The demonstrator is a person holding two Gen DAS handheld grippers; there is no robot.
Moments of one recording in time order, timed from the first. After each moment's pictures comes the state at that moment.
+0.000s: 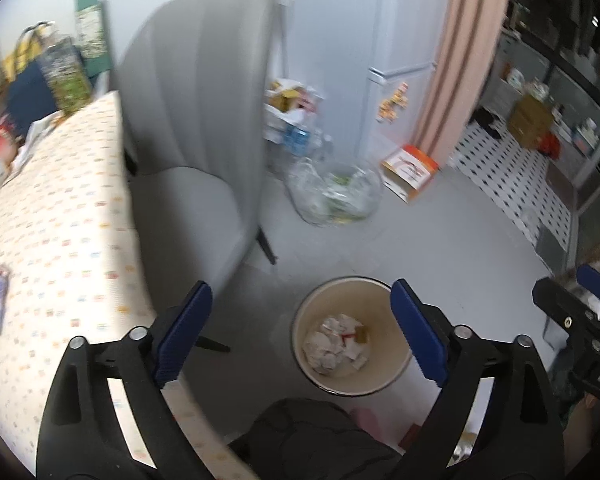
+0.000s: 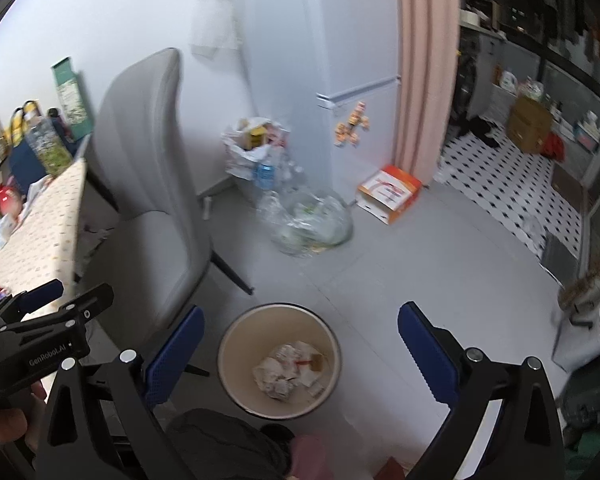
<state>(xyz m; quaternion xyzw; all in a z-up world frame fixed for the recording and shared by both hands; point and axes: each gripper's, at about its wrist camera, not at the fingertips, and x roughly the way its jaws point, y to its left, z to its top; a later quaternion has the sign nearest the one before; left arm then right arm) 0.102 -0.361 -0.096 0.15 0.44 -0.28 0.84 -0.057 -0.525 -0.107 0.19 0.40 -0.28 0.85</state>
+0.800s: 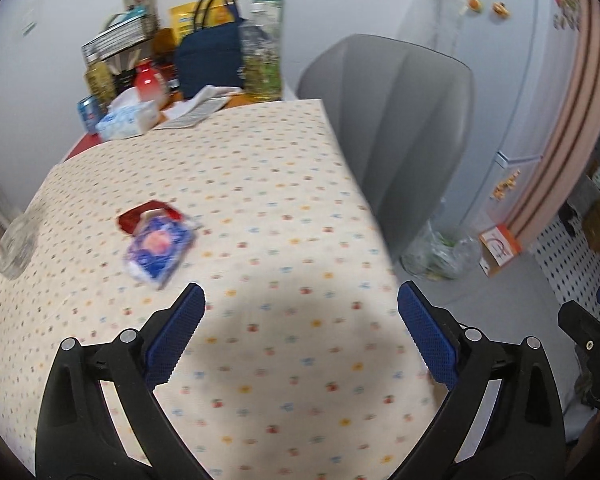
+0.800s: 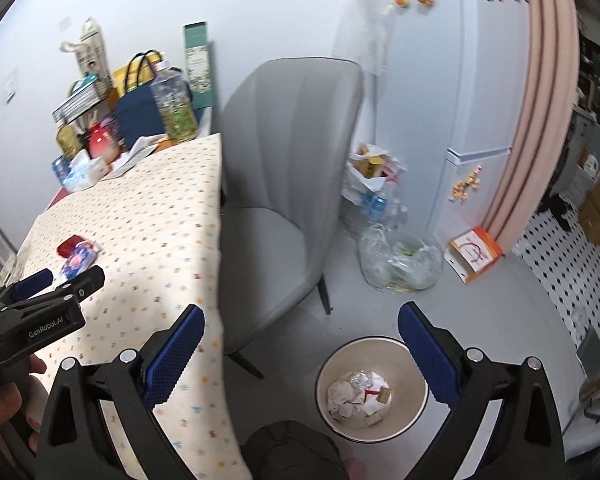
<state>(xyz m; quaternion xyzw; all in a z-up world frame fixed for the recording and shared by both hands) 0.141 -0.152 -0.049 0.05 0.40 -0.10 0.91 0.041 -0.366 -0.047 0.10 0.38 -0.13 0.91</state>
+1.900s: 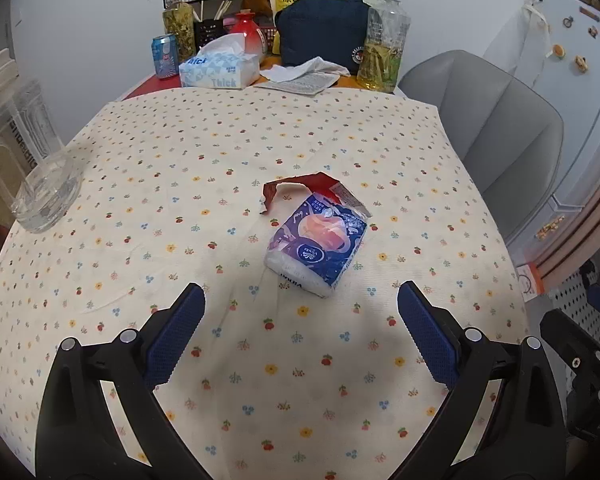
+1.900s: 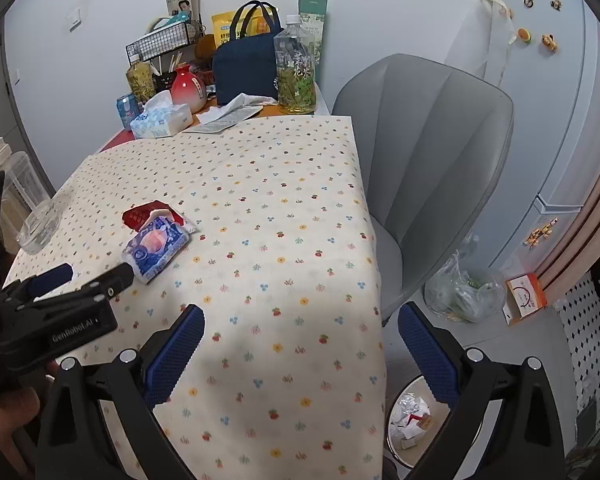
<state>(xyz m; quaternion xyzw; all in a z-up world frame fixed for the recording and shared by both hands) 0.194 -0.016 -0.082 -0.02 0.43 -0.03 0.90 0.143 -0.220 -0.061 0.02 0.42 -0.03 0.91</state>
